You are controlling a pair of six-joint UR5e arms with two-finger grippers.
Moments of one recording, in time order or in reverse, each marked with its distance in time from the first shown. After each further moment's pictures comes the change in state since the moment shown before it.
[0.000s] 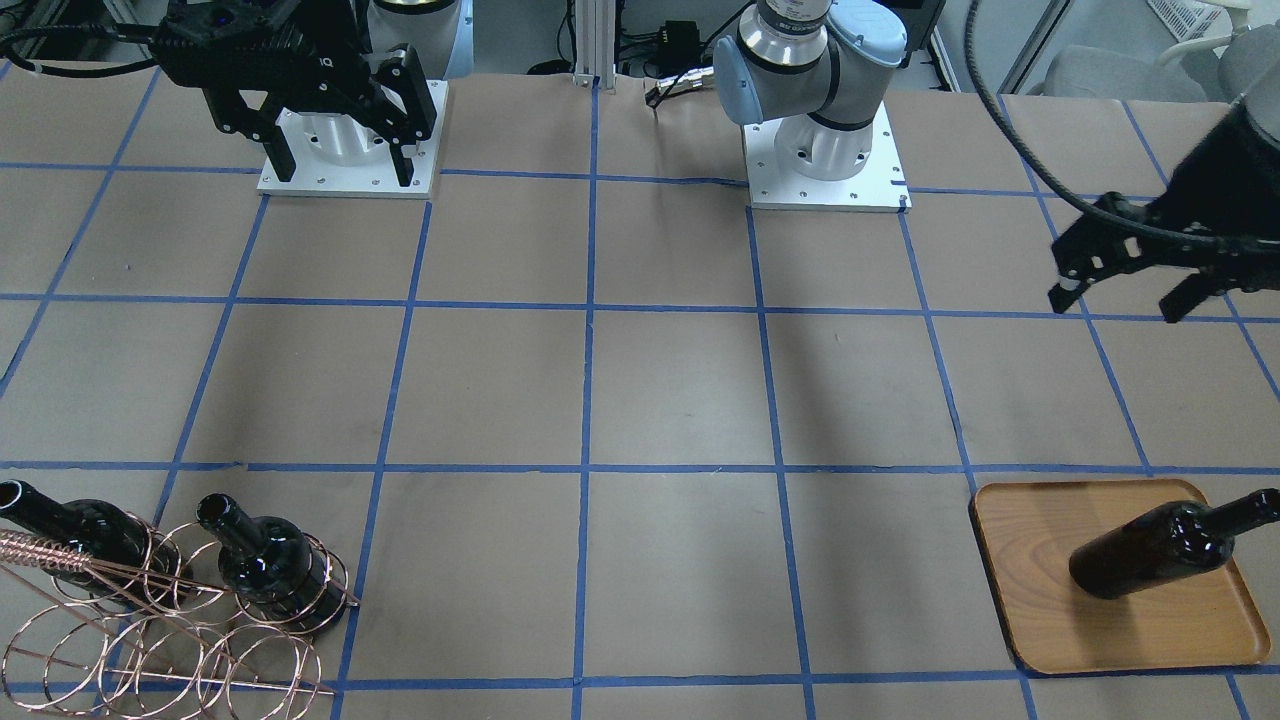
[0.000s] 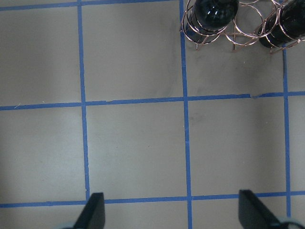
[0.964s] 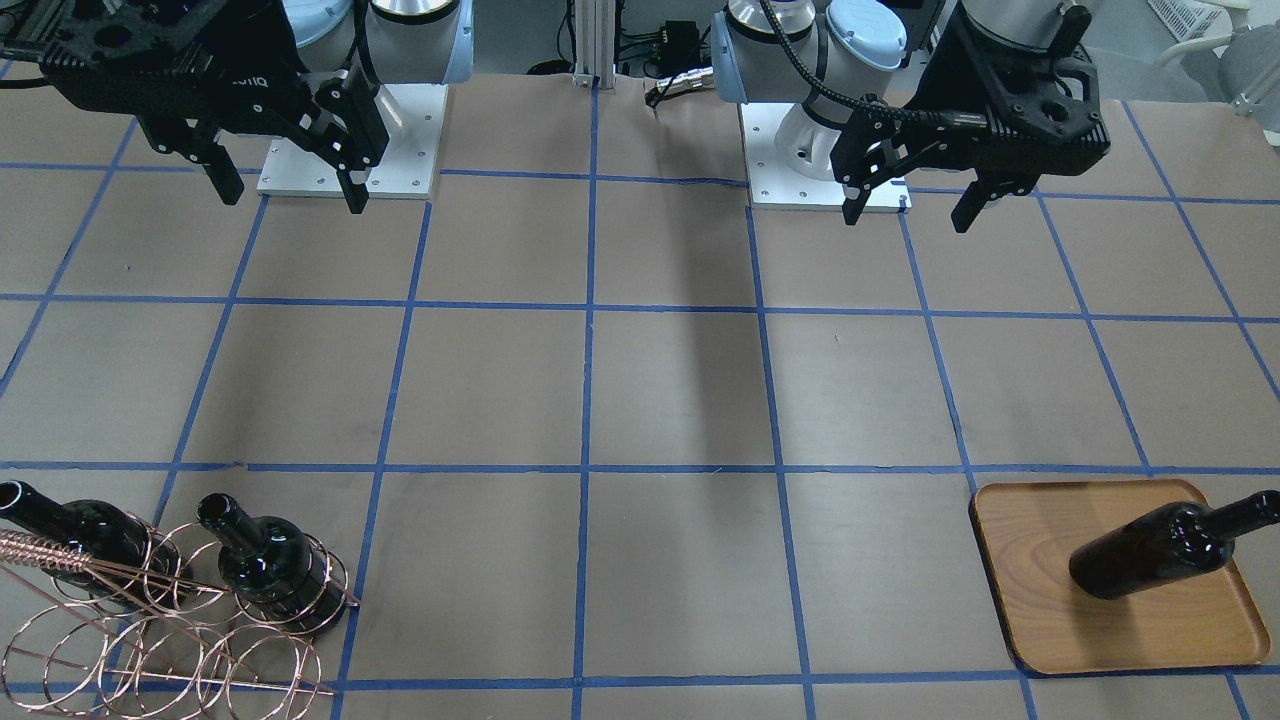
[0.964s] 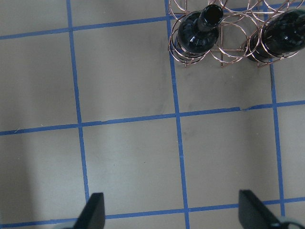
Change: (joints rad) left arm -0.131 0.111 -0.119 0.007 -0.006 -0.138; right arm -0.056 0.084 -0.127 0.054 0.013 -0.001
